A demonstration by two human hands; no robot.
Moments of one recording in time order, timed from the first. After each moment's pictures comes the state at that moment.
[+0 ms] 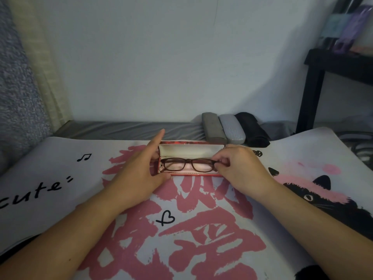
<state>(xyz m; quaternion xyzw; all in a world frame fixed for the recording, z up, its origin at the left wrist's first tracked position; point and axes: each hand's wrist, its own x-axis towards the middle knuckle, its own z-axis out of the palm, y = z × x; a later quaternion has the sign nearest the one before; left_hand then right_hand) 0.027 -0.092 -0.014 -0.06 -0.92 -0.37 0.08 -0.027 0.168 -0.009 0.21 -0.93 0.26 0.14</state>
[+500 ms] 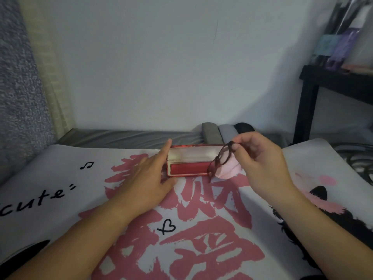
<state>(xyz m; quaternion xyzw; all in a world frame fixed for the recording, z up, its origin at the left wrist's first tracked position) 0.024 -0.077 -0.009 -0.07 -0.95 -0.30 0.10 0.004 0.176 0.036 0.16 -0.79 0.54 0.22</state>
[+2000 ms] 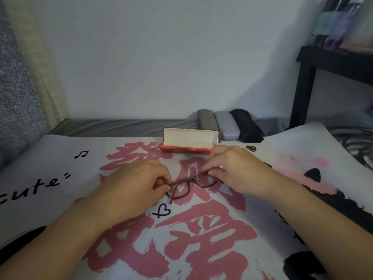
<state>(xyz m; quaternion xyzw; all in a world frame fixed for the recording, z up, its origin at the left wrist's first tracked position) 0.067 -0.079 0.017 -0.16 -0.97 -0.16 0.06 0.000 0.176 0.018 0.36 -0.92 0.17 0.06</state>
